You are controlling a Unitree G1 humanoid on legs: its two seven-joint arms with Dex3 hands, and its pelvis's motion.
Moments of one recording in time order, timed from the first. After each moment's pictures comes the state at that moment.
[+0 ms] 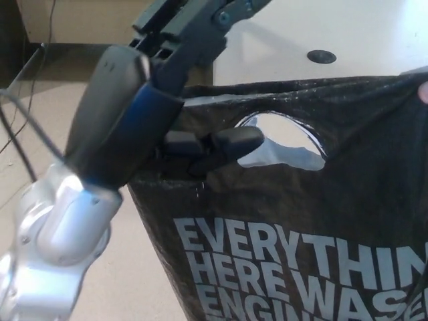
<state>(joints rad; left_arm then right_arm) -0.54 0.36 -0.16 -0.46 0.38 -0.10 -0.08 -0.03 -0.44 0.03 1.13 -0.25 -0.61 -0.20</state>
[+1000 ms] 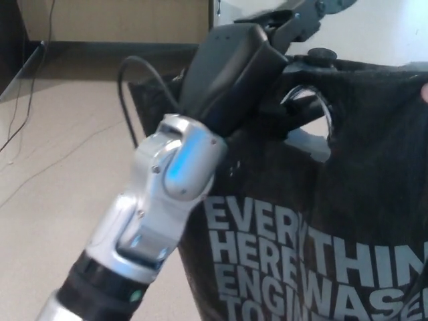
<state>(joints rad) -0.82 0.13 -0.32 0.02 0.57 -0.07 0.03 -0.03 -0.45 0.04 1.12 -0.27 -0.61 -0.21</state>
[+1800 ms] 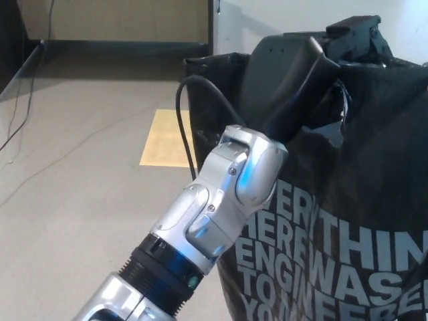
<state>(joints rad) -0.91 0.00 -0.41 0.33 0.70 -0.17 0.40 -0.01 -0.44 0.04 1.11 -0.27 -0.61 -0.21</state>
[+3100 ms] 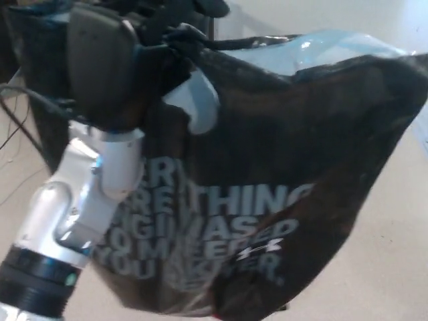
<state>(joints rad) -0.74 0.38 -0.16 0.10 0.78 -0.34 0.71 -0.02 -0.47 0.07 1.11 -0.27 -0.60 -0.19</state>
